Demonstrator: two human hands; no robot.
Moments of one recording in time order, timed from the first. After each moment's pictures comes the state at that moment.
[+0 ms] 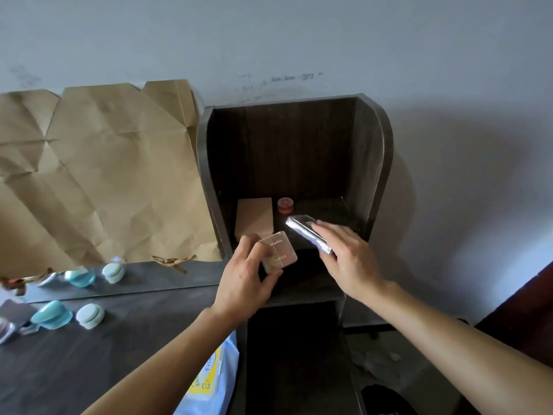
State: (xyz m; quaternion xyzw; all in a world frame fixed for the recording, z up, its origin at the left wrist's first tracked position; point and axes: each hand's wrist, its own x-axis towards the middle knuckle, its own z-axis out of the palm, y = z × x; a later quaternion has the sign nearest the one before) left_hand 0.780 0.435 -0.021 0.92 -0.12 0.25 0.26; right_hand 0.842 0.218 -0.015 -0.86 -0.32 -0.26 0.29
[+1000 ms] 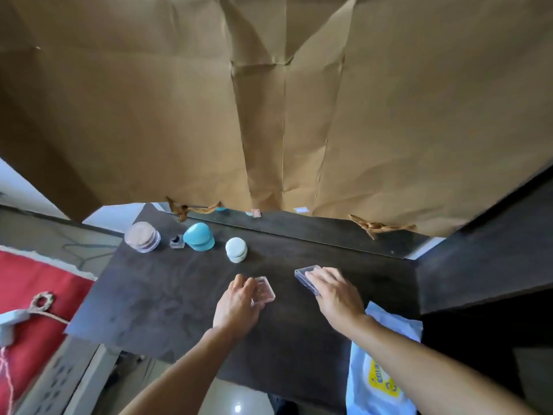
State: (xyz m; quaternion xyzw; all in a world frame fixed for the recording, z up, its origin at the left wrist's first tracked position) left_hand 0.671 0.836 -0.219 0.95 0.22 -0.06 0.22; right_hand 0.791 0.635 -0.227 -0.91 -0.37 0.05 0.18
